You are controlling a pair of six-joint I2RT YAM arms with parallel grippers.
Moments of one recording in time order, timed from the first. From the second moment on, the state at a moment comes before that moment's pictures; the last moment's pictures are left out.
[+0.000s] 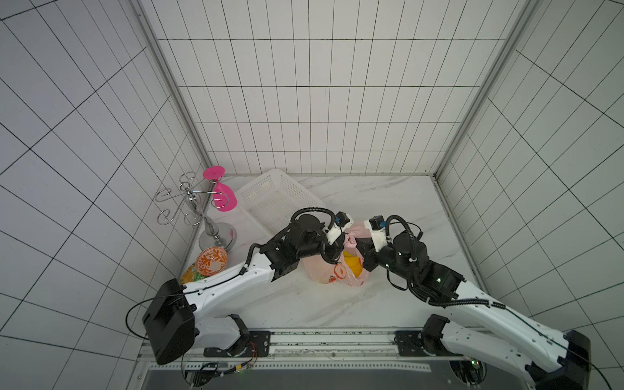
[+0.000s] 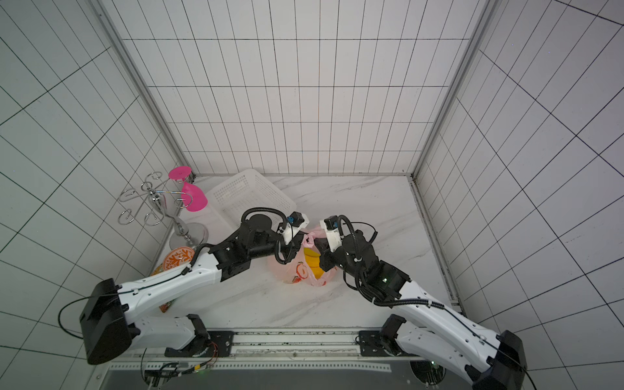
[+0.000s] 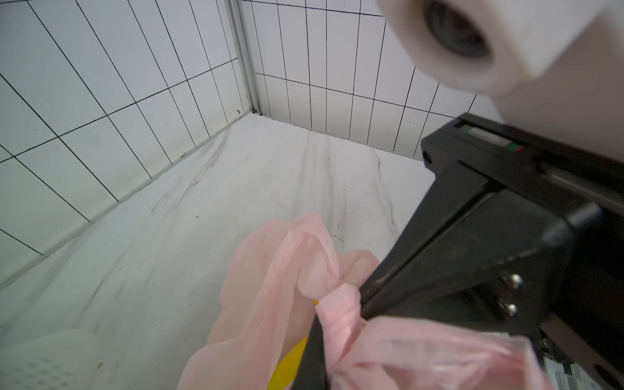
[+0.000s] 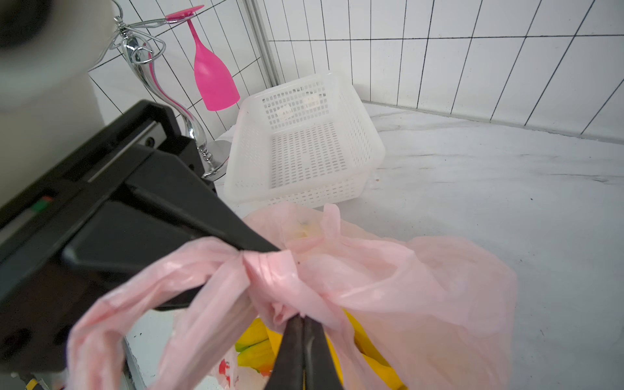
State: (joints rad) left arm -0.86 1.30 0.93 0.02 0.29 0.08; right arm 0.82 0.86 0.71 -0.18 0.06 0.26
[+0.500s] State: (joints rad) left arm -0.88 1.29 0.93 0.02 0.34 0.06; right arm 0.77 0.81 0.73 -0.20 0.13 0.26
